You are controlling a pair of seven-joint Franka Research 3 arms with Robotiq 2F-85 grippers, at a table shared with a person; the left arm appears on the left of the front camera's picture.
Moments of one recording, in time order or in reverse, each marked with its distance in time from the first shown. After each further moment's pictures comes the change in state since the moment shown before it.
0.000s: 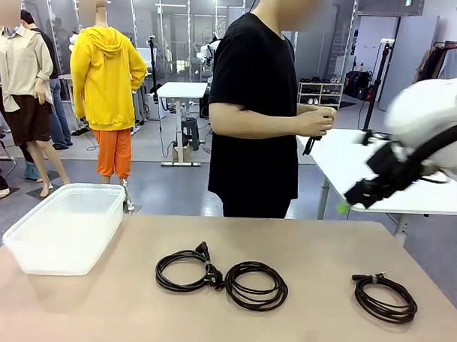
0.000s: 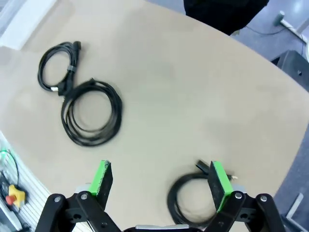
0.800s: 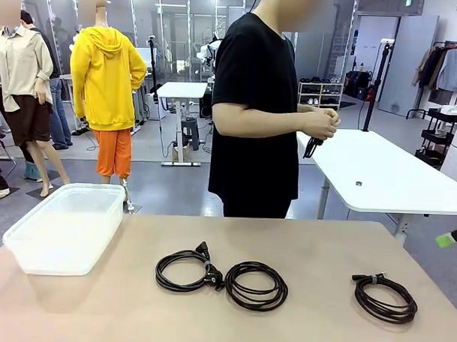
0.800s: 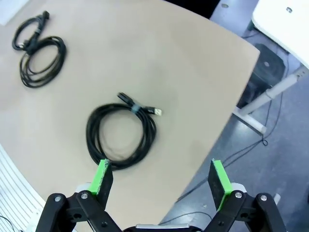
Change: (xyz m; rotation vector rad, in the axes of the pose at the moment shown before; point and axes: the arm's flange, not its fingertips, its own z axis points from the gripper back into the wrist) left arm 0.000 0.000 0.000 0.000 0.000 0.000; right arm -0.144 -0.123 0.057 -0.098 -0.082 0.085
